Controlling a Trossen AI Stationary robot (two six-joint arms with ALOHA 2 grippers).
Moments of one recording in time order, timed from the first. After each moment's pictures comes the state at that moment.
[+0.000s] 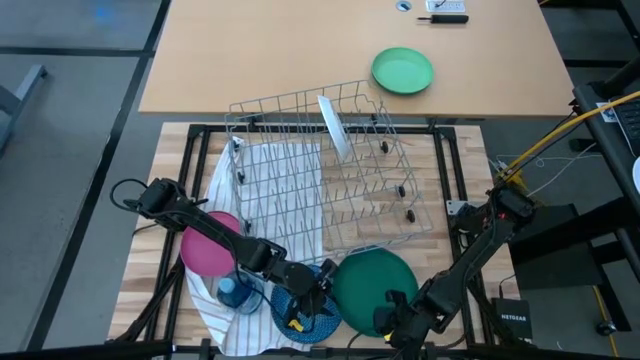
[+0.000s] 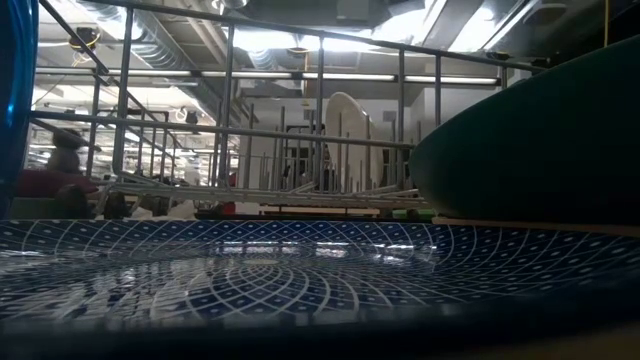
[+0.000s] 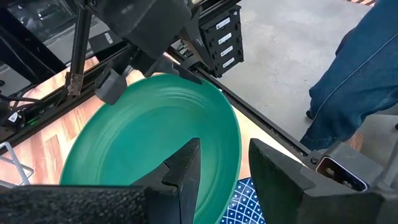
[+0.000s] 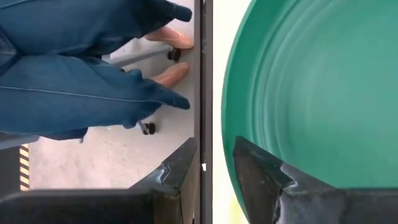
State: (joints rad) left arm -0.46 1.89 1.40 -0.03 0.00 0.31; right arm 0.87 1.78 1.29 -0.55 -0.03 0.92
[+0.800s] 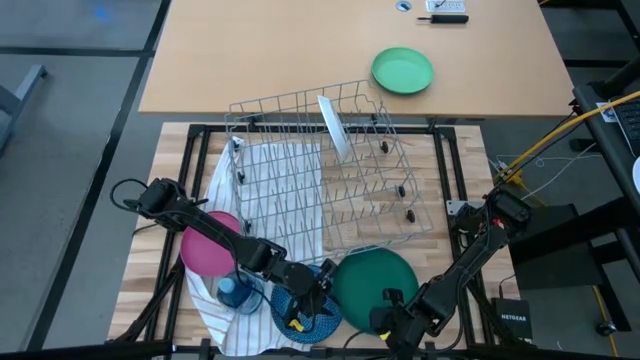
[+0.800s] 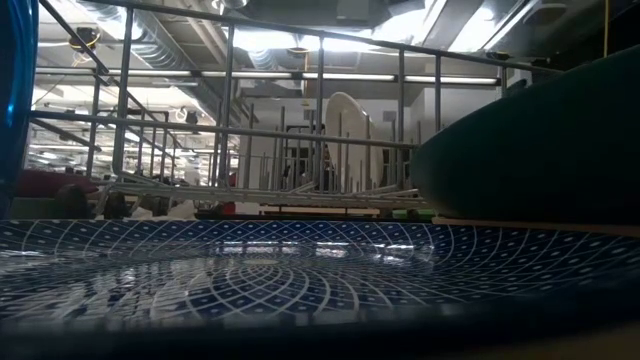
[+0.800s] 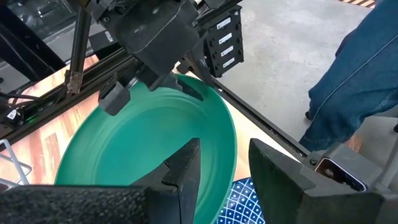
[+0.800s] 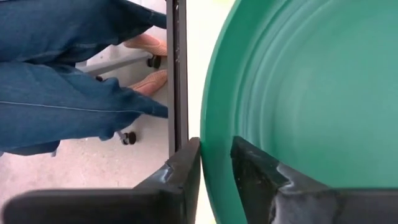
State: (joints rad) left arm -0.46 1.89 1.40 -0.03 0.00 0.30; right arm 0.86 1.83 1.29 -0.55 0.05 0.91
